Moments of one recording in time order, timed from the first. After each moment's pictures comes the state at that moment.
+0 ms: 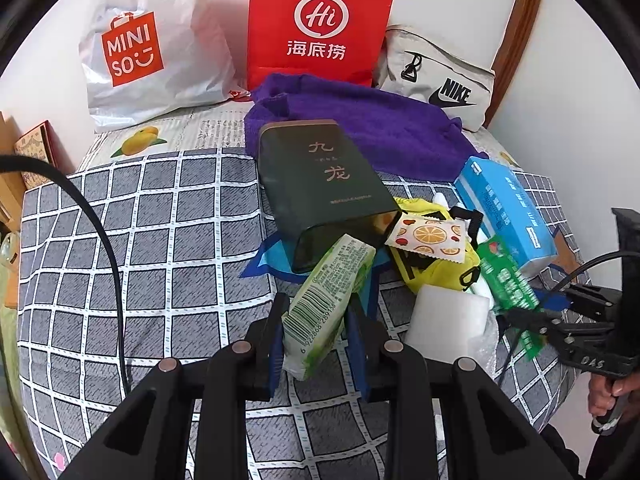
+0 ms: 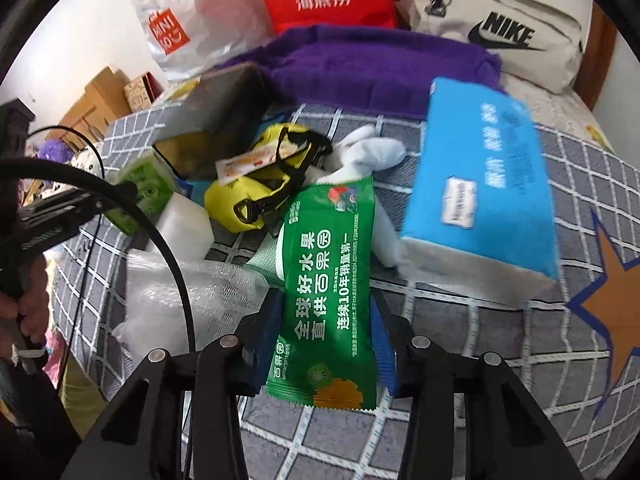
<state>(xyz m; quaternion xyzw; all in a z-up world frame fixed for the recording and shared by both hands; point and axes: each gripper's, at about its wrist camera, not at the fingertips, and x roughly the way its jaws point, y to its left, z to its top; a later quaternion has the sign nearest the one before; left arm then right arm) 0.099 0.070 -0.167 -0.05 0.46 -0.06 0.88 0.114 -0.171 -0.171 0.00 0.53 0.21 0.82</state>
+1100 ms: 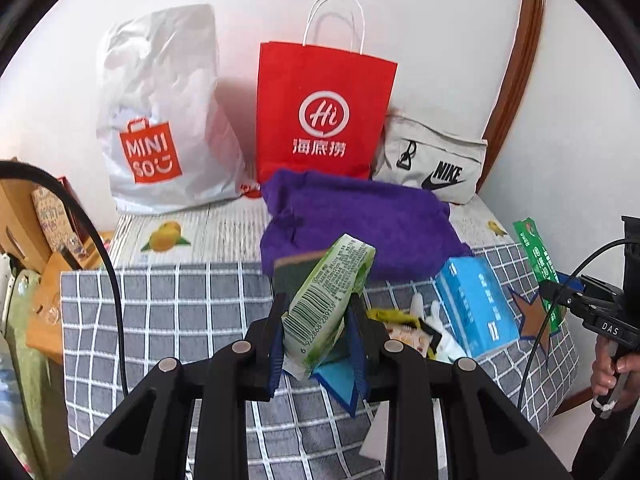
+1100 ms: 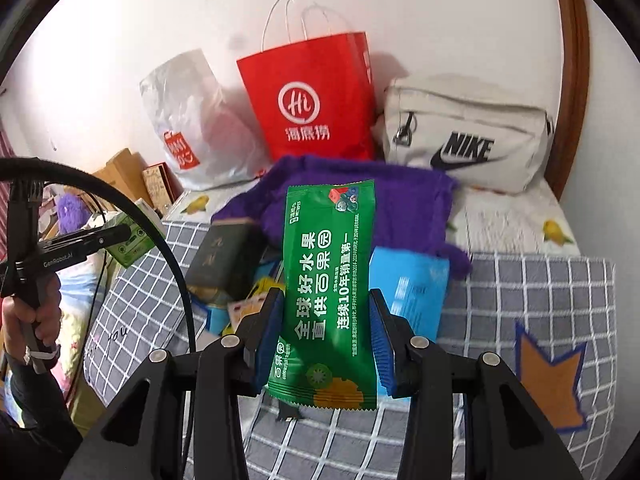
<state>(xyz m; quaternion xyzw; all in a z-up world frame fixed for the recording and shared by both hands) 0.121 0.082 -0.058 -0.05 0.40 -0.05 0.91 0.156 -0.230 -0.056 0.03 0.41 0.22 0.88</state>
